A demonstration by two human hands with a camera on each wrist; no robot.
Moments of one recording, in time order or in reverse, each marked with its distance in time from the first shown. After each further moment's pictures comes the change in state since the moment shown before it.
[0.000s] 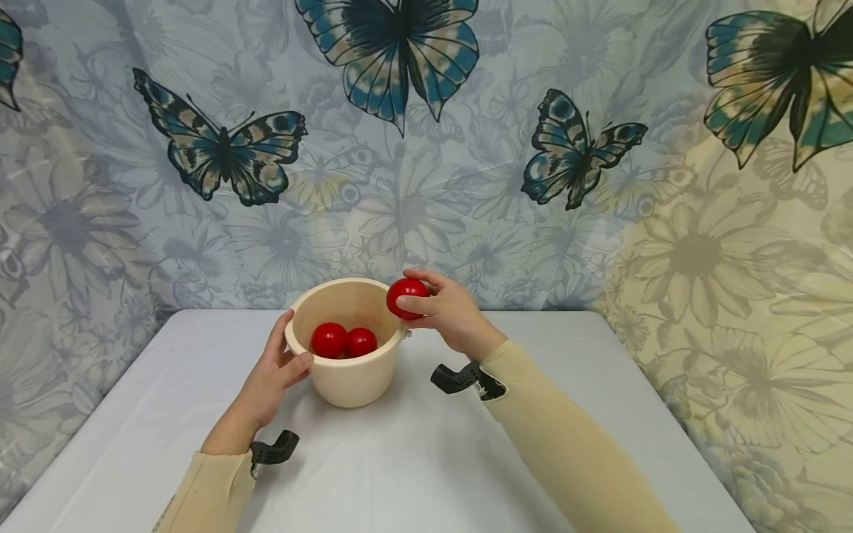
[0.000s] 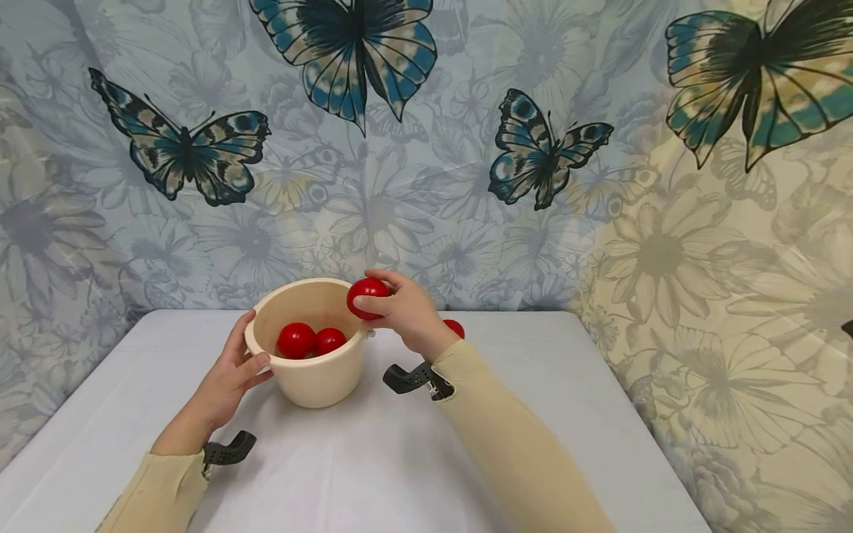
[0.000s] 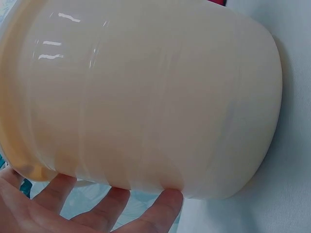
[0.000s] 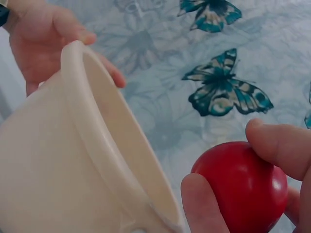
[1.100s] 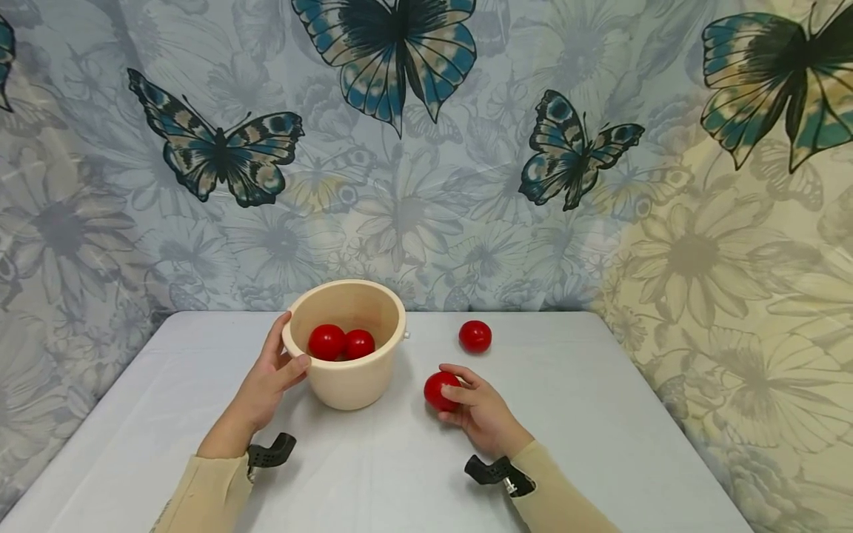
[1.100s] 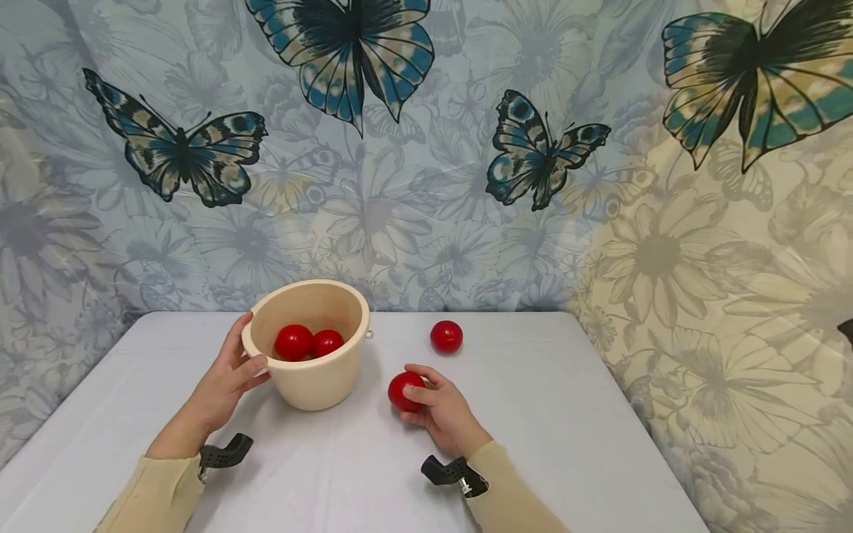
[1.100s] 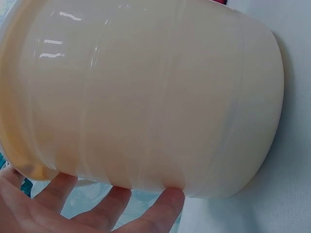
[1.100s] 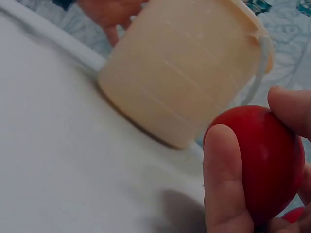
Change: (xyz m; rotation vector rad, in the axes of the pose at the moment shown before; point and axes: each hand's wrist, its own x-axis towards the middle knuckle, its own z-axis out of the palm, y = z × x) left_hand -0.001 0.002 0.001 -0.008 -0.007 0.007; right_hand -0.073 0.152 -0.056 0.284 0.050 0.192
